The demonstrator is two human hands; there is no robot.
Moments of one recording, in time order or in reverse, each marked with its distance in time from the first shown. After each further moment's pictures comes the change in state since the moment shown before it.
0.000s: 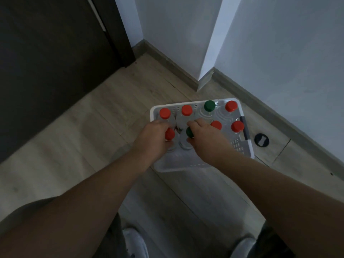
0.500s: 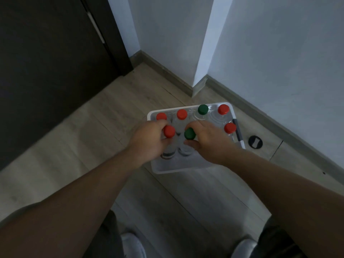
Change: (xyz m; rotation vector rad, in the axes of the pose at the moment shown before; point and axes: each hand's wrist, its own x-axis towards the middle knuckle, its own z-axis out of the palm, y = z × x) left_hand -0.005 0.009 -0.022 -0.109 0.004 0.036; right_hand -0.017 0.014 -0.020 0.119 0.067 -0.094
